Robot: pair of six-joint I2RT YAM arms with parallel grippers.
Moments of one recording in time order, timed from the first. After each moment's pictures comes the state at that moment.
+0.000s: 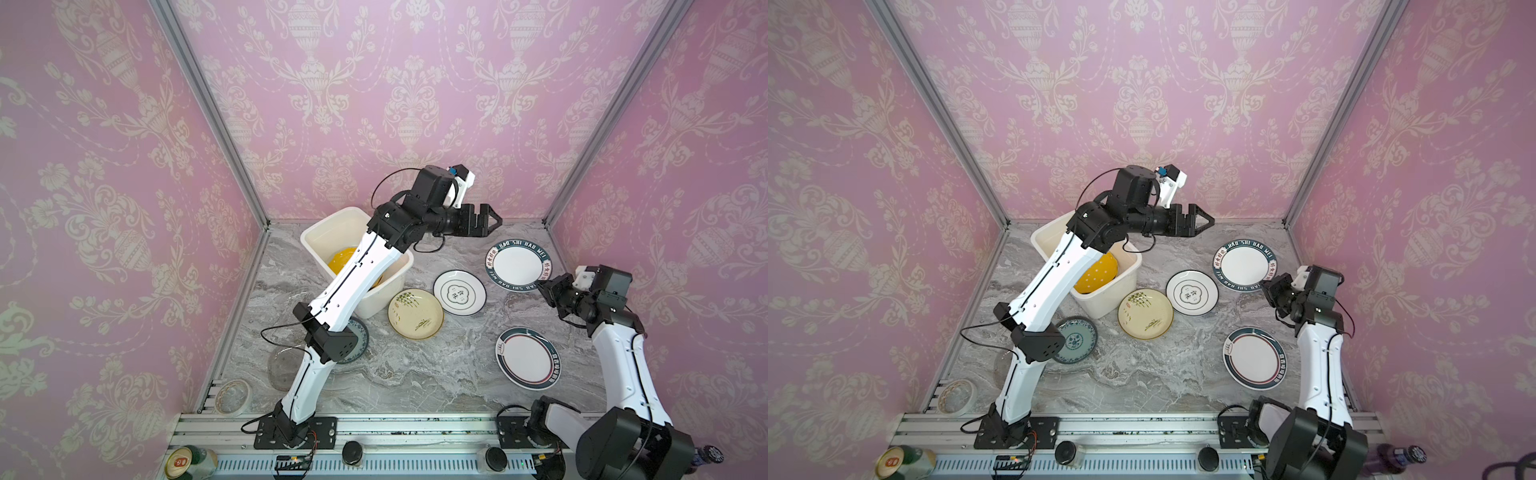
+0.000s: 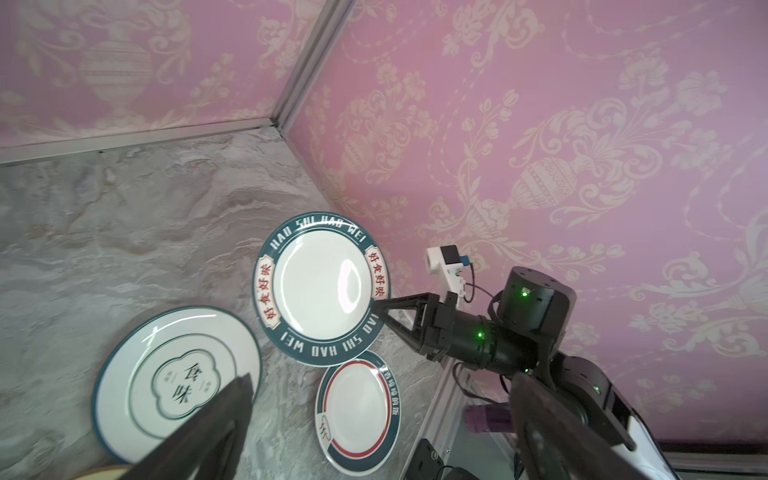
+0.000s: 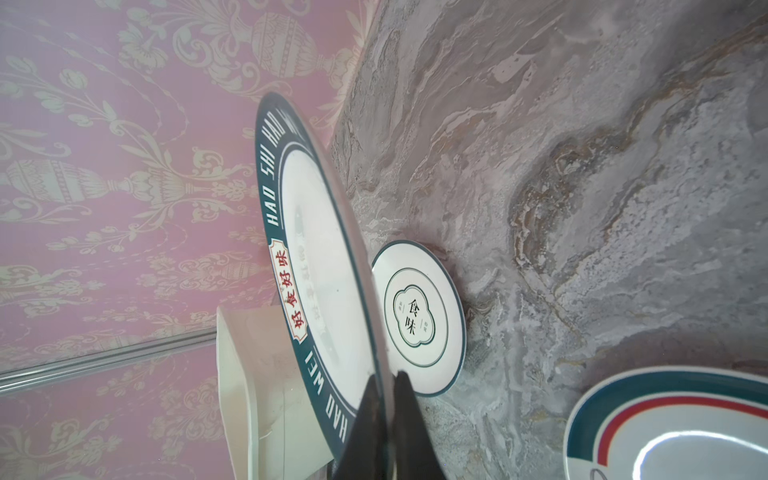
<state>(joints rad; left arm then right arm) -0.76 2.14 2.74 -1.06 0.32 -0.52 -0.41 1.08 0.88 -0.53 -0.58 0.81</state>
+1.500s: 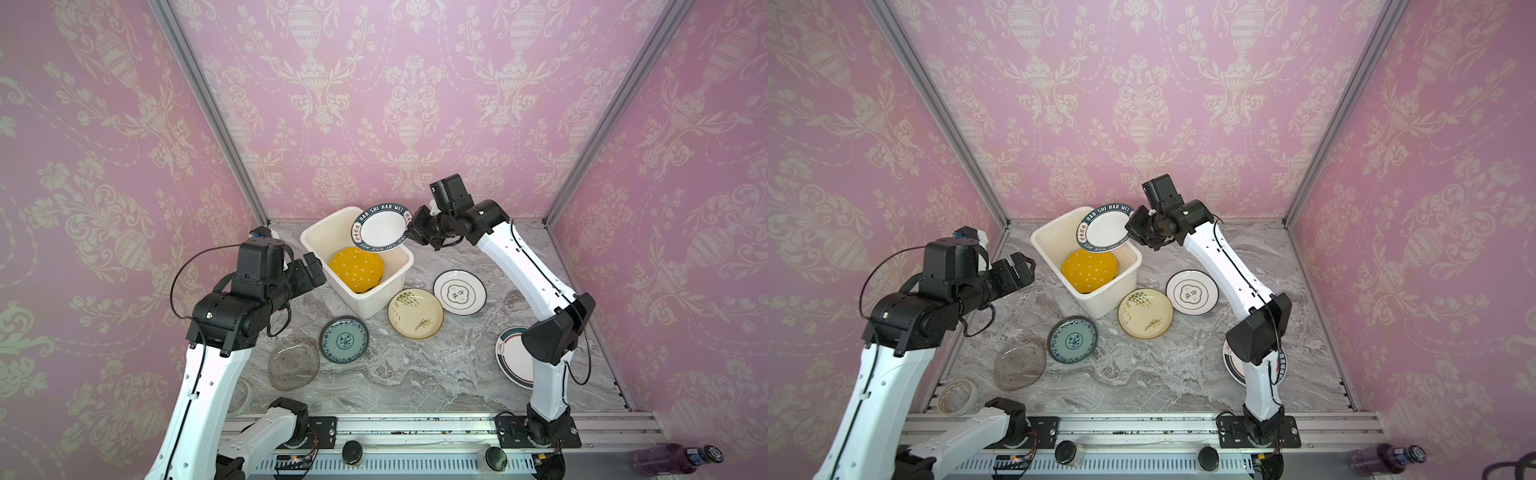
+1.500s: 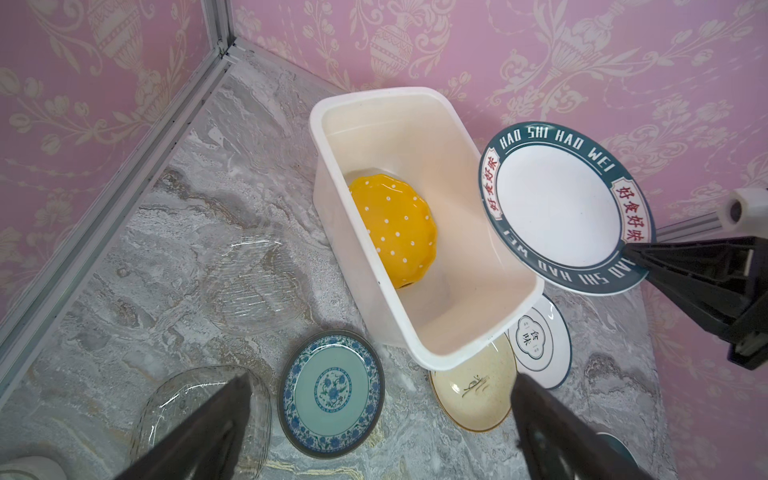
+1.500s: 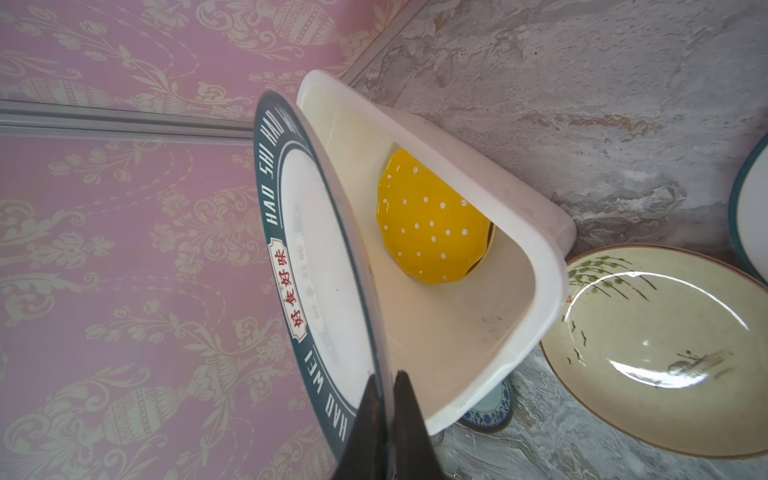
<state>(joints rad) -0.23 1.02 1.52 -1.18 -0.12 -0.60 0.57 2.01 2.26 -0.99 -0.23 1.14</state>
